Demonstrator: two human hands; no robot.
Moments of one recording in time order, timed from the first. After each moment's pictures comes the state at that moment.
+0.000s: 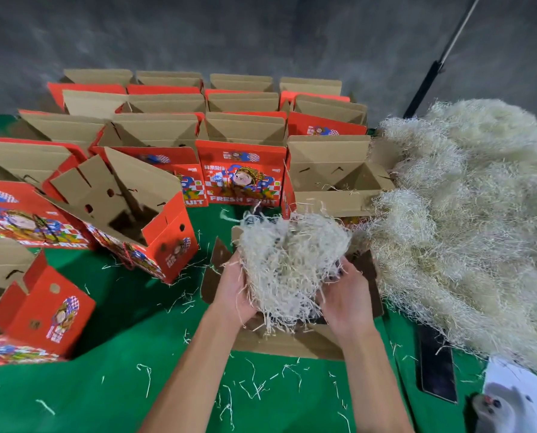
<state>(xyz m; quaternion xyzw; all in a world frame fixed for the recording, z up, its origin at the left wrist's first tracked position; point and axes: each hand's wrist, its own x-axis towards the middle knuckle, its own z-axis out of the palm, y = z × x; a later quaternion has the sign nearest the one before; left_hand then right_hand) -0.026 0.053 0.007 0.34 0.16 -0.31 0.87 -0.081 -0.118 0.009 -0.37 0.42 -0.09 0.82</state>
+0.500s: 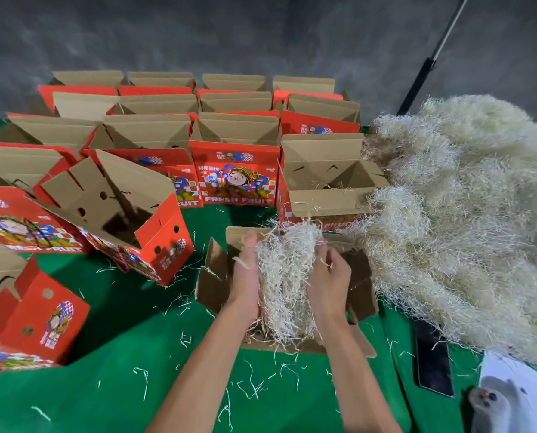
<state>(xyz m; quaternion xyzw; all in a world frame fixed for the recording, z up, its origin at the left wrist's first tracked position) -0.030 0.024 0.015 0.59 0.18 -0.21 0.76 -0.072 -0.092 0.009 -0.70 0.26 -0.23 0.62</state>
